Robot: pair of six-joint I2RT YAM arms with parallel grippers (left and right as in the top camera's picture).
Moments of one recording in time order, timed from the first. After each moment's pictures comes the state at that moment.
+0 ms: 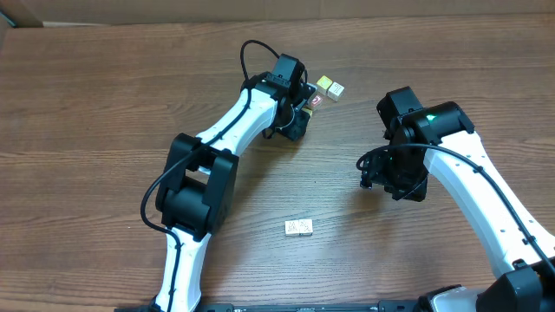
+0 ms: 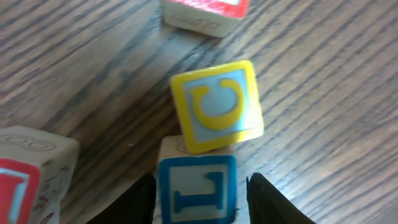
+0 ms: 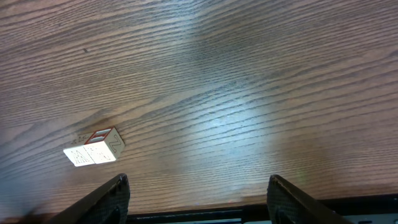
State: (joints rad) left arm -0.45 2.25 1.73 -0.75 0.15 0.06; right arm 0.31 1.55 1.31 -1.37 -0.13 0.54
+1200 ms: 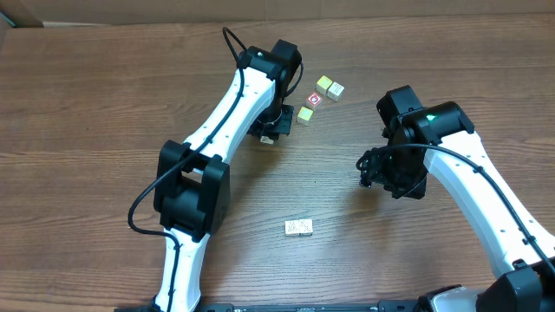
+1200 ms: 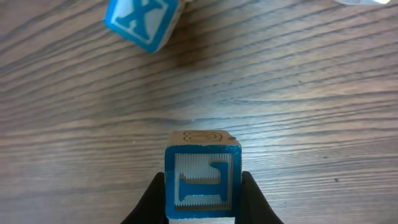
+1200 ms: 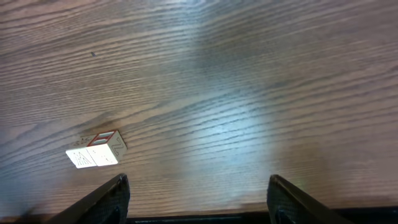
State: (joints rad) left arm -0.45 2.24 1.99 -1.35 -0.04 -0.30; right arm 0.31 1.55 1.31 -1.34 -0.13 0.51
